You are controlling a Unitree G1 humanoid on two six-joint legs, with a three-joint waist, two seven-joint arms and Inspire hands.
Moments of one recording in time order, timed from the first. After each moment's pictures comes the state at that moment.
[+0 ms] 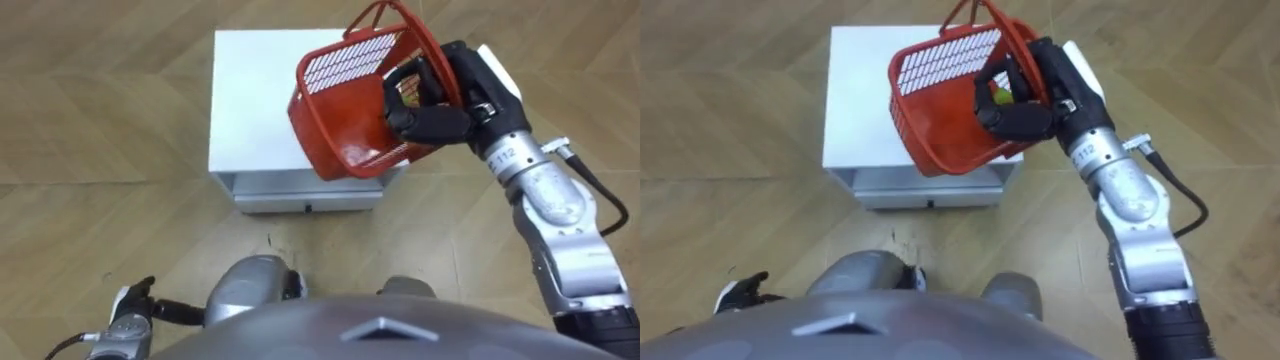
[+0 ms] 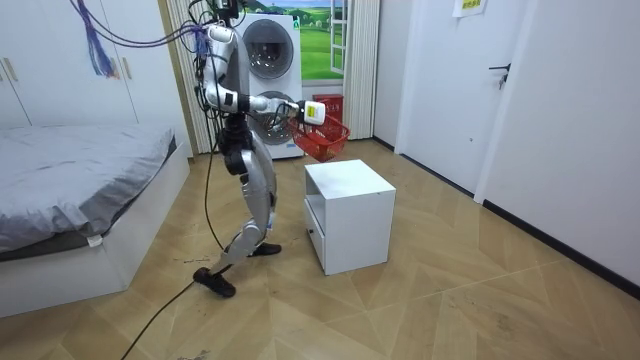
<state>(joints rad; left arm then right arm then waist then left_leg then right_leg) 0.09 0.30 -0.01 1.17 0.03 -0.01 0.14 0.22 -0.32 0.11 -0.09 0.07 0.02 0.22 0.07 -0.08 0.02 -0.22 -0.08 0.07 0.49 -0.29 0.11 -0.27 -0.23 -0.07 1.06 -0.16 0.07</state>
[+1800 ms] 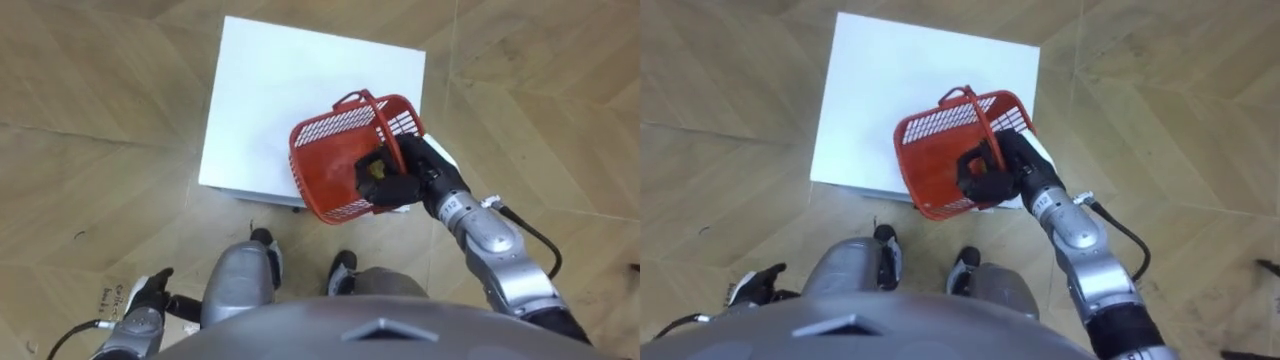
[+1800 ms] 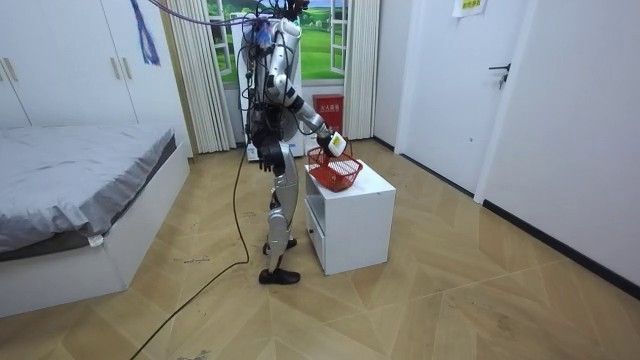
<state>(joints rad) 0.16 0.29 -0.14 1.20 0.05 -0.02 0.10 0.21 -0.26 0.28 0.30 0.08 -0.02 0.16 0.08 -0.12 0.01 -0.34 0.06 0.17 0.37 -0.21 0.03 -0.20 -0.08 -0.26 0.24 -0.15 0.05</state>
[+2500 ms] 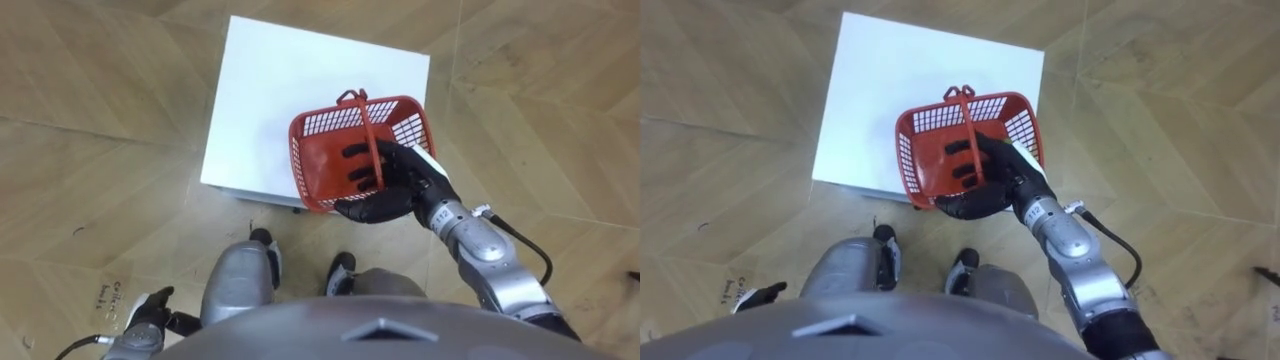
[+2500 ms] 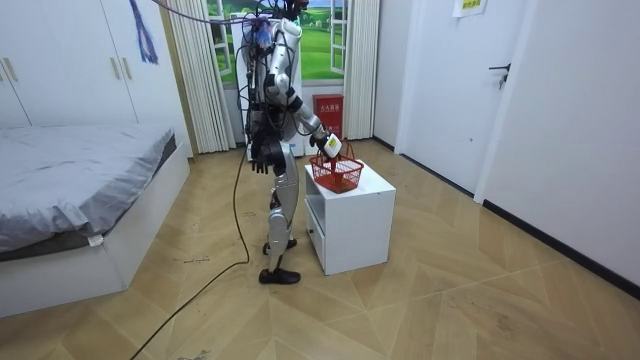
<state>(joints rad) 0.17 0.28 -0.14 1.21 0.05 0.00 0.09 0.22 -0.26 0.32 0.30 0.09 -0.03 0.17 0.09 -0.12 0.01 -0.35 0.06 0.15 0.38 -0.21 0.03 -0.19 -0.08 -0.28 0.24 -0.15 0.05</state>
